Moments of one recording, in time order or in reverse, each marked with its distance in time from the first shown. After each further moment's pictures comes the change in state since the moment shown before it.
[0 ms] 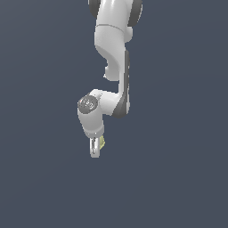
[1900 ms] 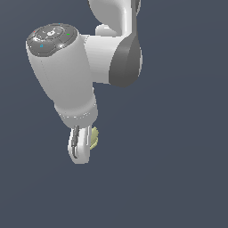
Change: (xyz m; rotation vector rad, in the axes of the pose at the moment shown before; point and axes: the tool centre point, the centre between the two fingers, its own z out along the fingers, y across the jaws) arm 0.002 -0.085 -0.220 0.000 0.003 0.000
